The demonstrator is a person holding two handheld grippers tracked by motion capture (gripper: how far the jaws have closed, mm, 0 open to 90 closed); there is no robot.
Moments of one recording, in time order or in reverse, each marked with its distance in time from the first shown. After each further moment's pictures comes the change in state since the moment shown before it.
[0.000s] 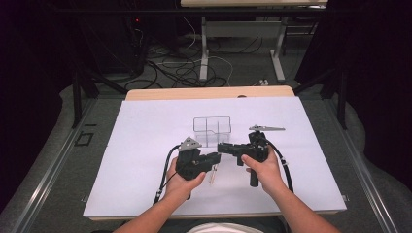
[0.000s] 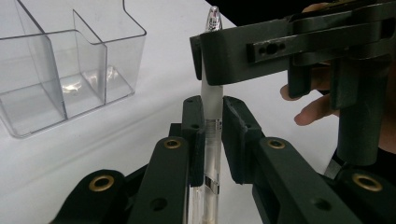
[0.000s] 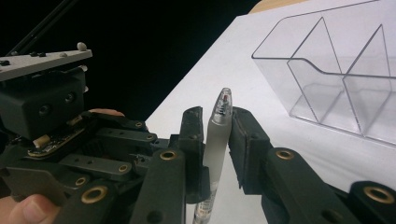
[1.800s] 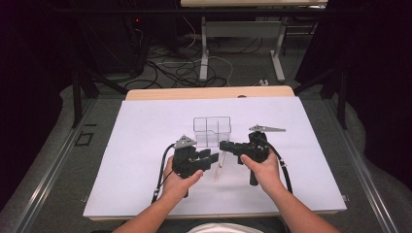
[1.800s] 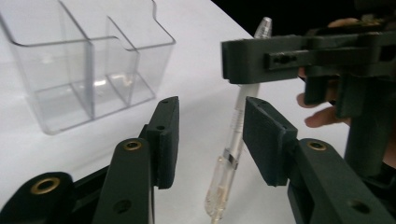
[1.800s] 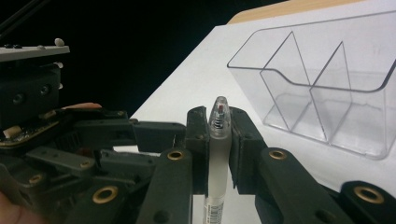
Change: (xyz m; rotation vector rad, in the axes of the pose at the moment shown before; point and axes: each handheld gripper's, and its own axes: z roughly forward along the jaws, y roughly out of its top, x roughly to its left) left arm 0.023 0.006 -0.012 -0.071 0.093 -0.079; right arm 0.000 0.006 0.003 -0.053 -0.117 -0.076
